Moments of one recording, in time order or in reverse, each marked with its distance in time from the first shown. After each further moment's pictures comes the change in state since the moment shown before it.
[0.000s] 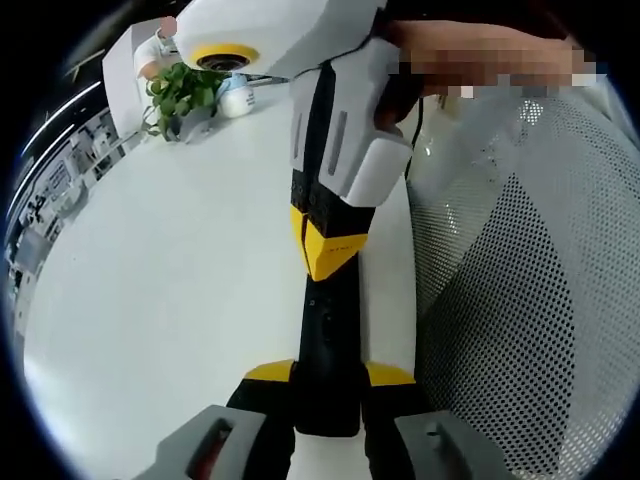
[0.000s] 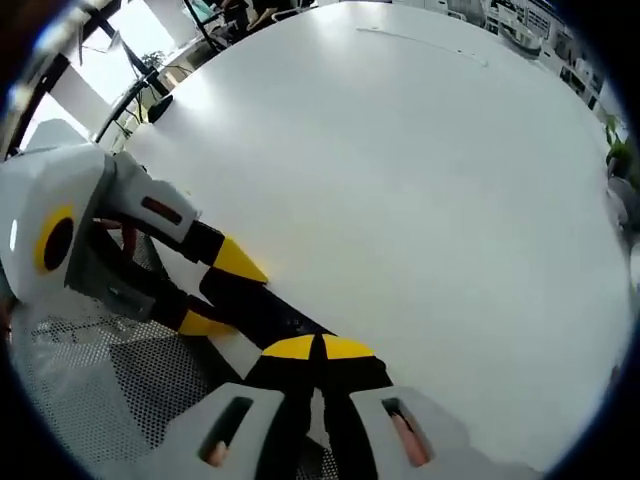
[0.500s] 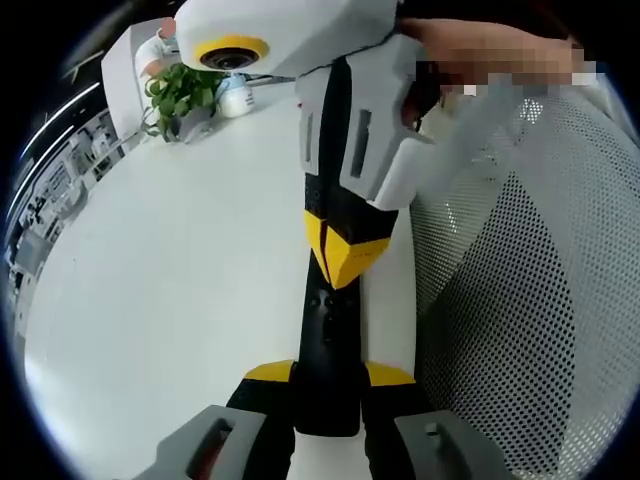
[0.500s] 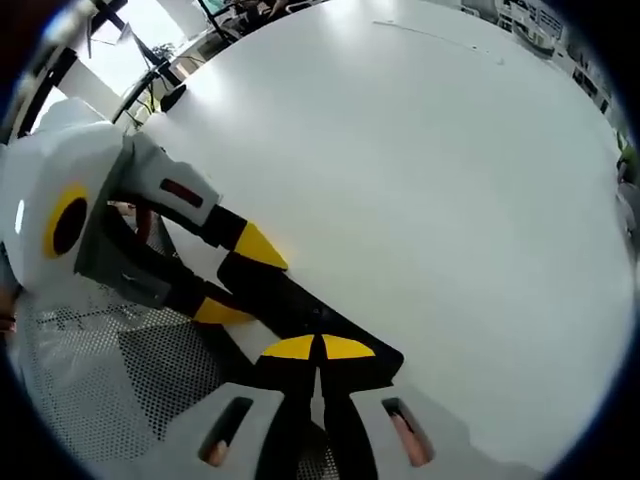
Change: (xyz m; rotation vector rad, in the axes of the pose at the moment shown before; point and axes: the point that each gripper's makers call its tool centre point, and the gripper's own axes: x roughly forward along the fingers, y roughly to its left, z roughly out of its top) left arm 0.001 0.000 0.000 0.004 0.005 0.003; right arm 0.001 0.011 -0.007 -0.043 0.030 0.024
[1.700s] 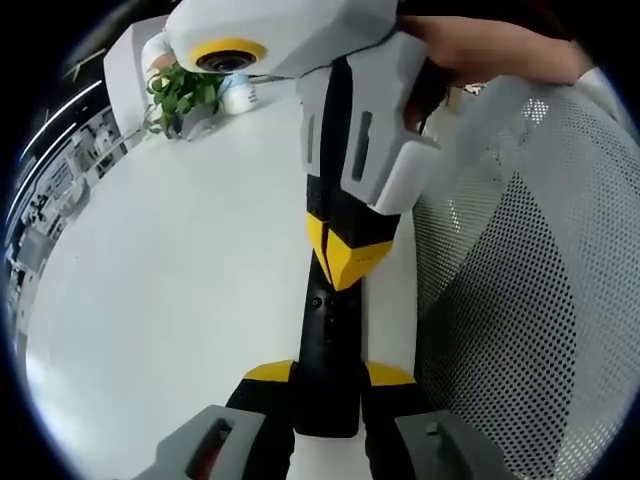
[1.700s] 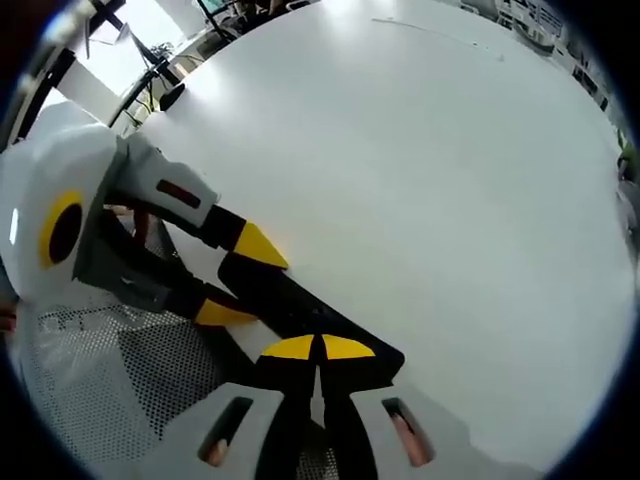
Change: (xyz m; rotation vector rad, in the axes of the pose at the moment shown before) left arm 0.000 -0.001 0.001 -0.007 0.014 0.013; right arm 0.000 0.001 -0.001 0.004 0.010 0.003
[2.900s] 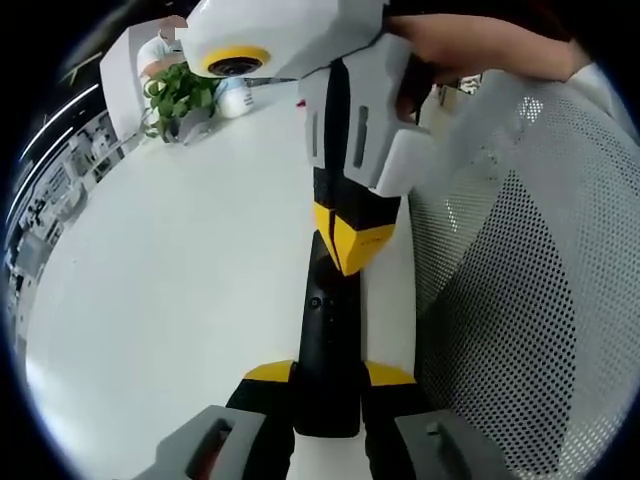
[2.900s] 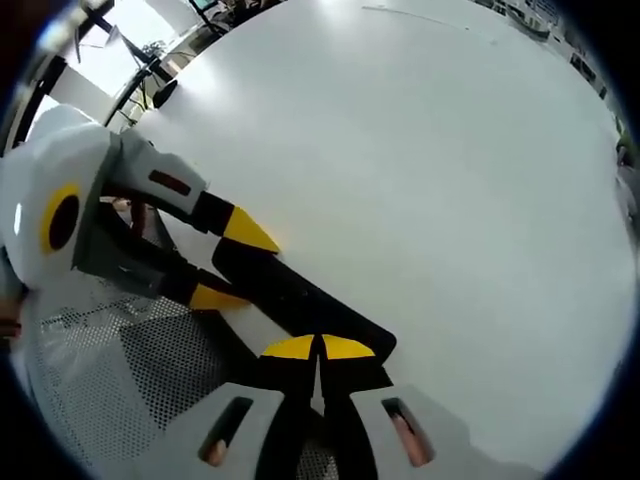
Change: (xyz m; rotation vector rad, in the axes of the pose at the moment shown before) left arm 0.001 0.001 0.000 0.016 -0.010 -0.011; right arm -0.004 -0.006 -0.012 0.039 0.048 0.007
